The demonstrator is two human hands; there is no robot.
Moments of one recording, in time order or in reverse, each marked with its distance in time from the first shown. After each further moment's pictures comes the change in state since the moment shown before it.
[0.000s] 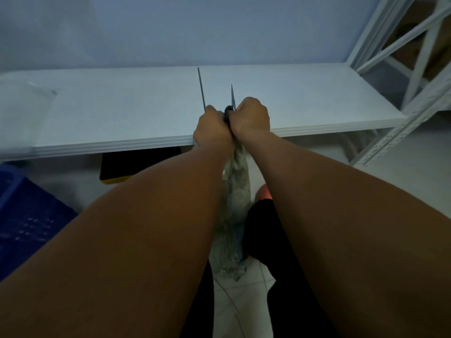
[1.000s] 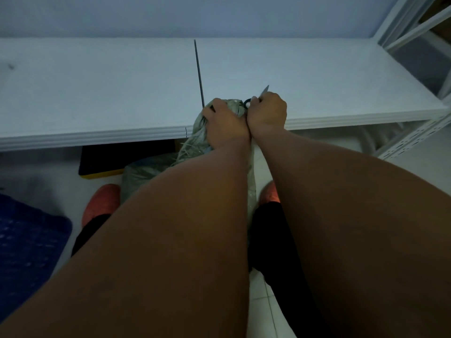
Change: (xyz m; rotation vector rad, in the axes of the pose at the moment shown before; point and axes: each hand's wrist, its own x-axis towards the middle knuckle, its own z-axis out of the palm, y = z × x) left_hand 0.037 -0.012 0.095 -0.231 0.068 -0.087; right_hand 0.083 0.077 0.057 -0.062 0.145 0.087
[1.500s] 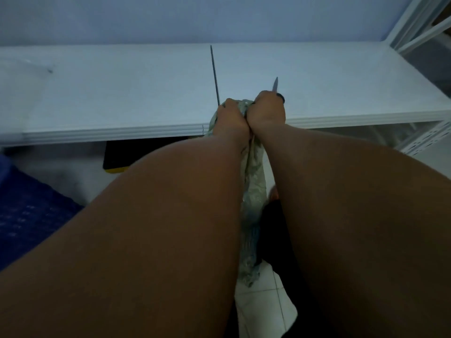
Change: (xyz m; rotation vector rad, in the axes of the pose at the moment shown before) left_hand 0.007 -0.002 -0.041 0.122 -0.238 0.104; right_hand -0.025 -0.034 -0.007 -0.097 -0.218 -0.056
